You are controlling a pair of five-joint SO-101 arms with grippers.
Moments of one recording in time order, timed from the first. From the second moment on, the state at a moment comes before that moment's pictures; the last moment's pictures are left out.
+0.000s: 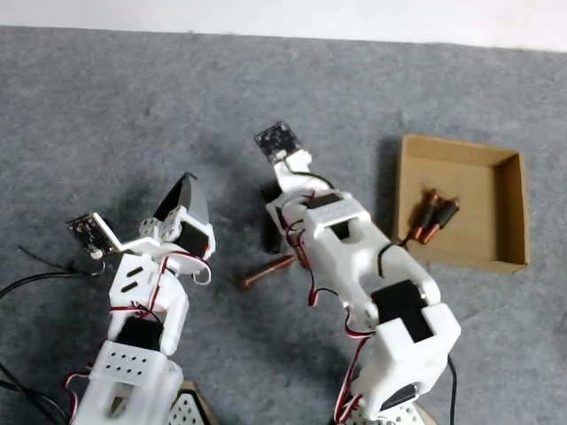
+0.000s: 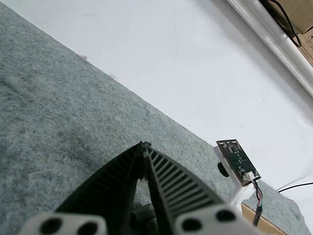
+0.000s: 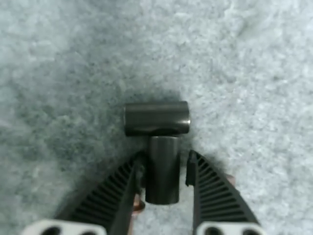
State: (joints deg) left arm 3.7 -72.5 95.4 -11.1 44.7; right arm -27.0 12.6 28.4 23.1 15.3
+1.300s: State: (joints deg) left arm 3.3 -72.5 95.4 -11.1 44.7; right arm -22.5 -26.7 69.9 4.0 15.3
